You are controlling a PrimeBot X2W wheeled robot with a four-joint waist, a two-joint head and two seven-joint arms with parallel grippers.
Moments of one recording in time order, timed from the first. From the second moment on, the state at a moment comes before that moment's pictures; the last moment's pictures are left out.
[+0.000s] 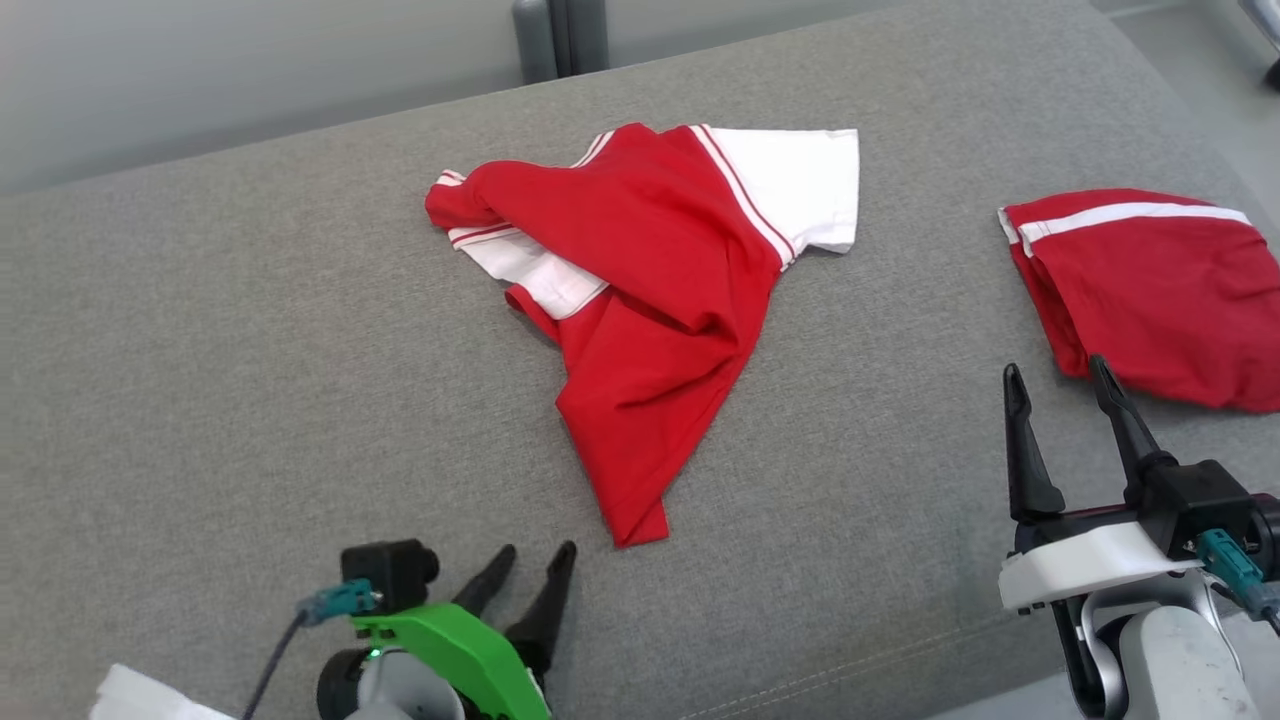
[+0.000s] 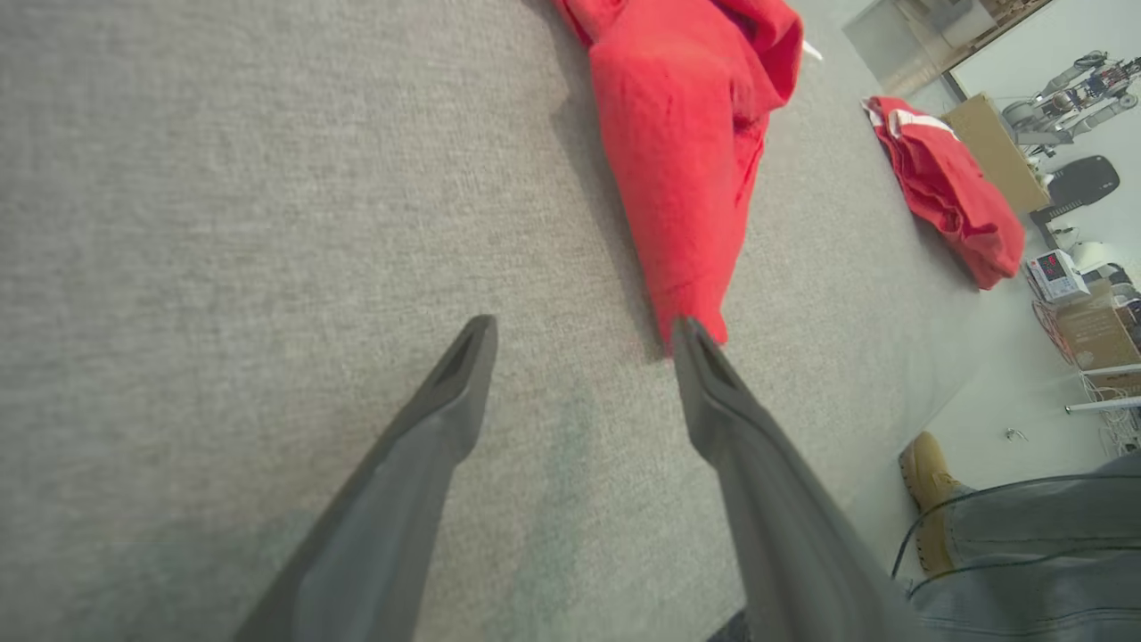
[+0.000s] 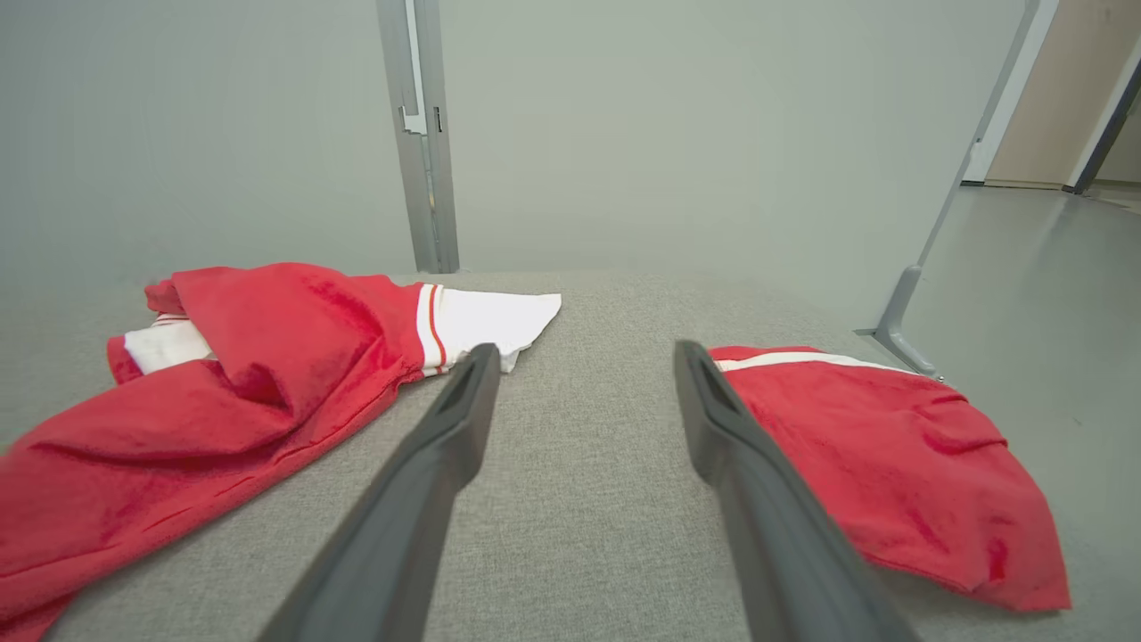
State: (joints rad) left arm -0.25 0.41 -0.82 0.20 -1.12 0.15 -0.12; right arm -0.09 -0.05 -0.09 0.10 0.01 0.13 -0.26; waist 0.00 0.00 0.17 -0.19
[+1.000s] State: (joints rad) left arm -0.43 0.27 -0.92 0.57 -1.02 0.07 -0.15; right arm -0.10 -0.05 -0.08 0.12 0.03 0.13 -0.26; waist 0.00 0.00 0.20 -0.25
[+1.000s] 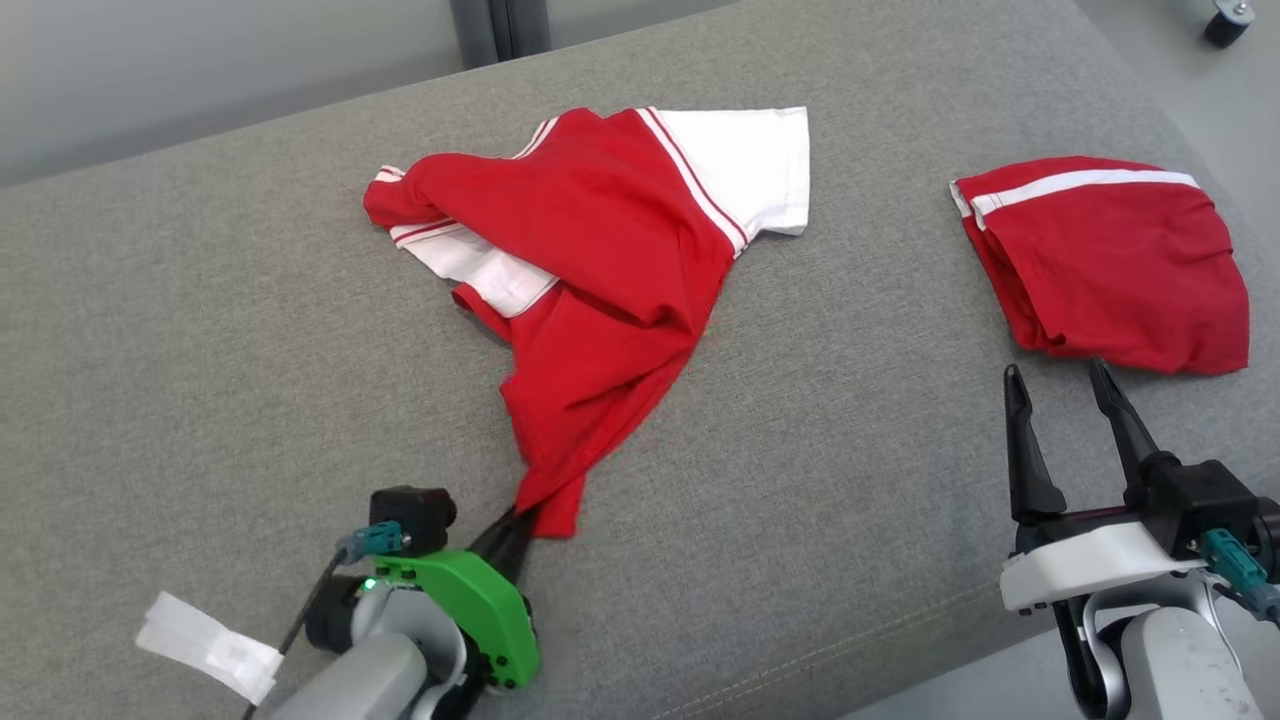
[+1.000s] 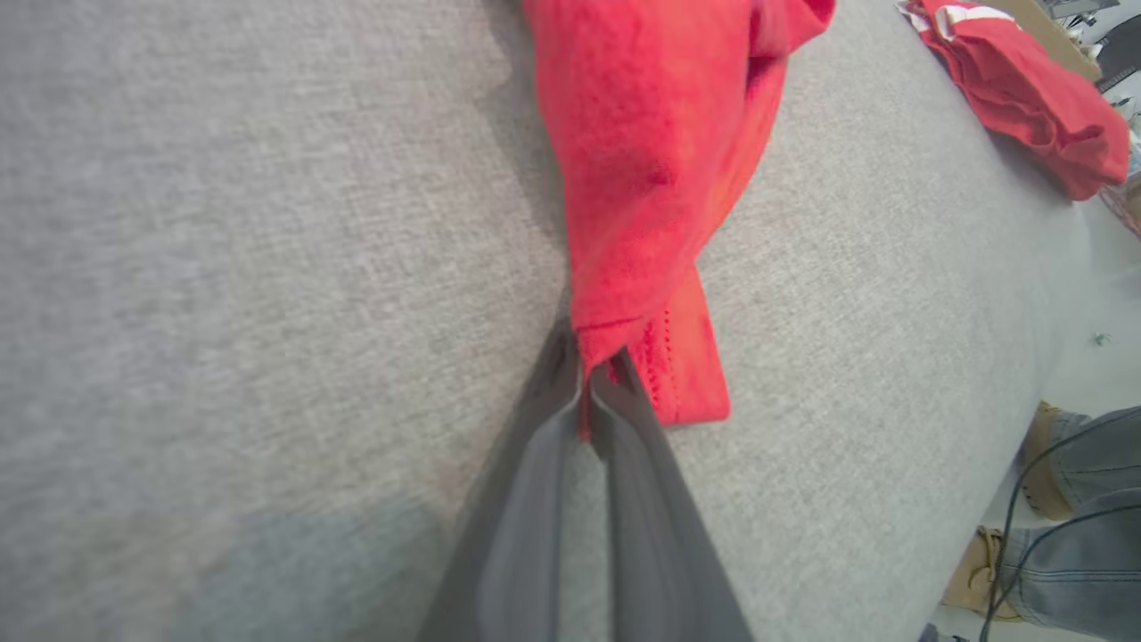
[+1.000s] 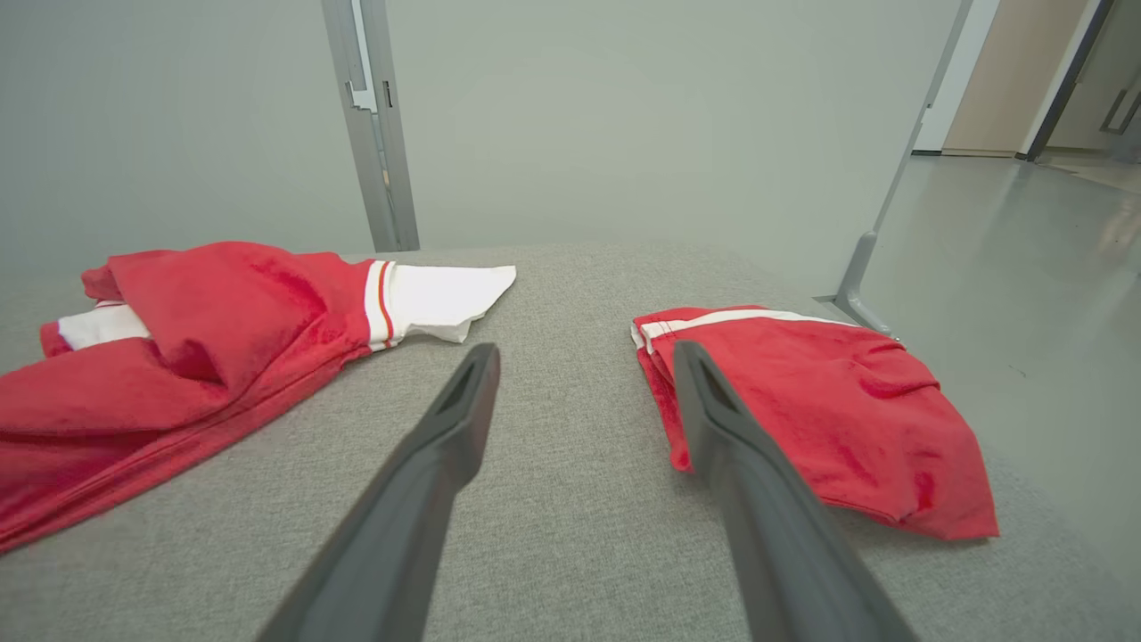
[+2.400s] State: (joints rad) left arm -0.23 0.53 -1.03 0.10 -0.82 0.43 -0.11; right arm -0.04 -0.05 -0.09 0.12 0.02 0.13 -0.26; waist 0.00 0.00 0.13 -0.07
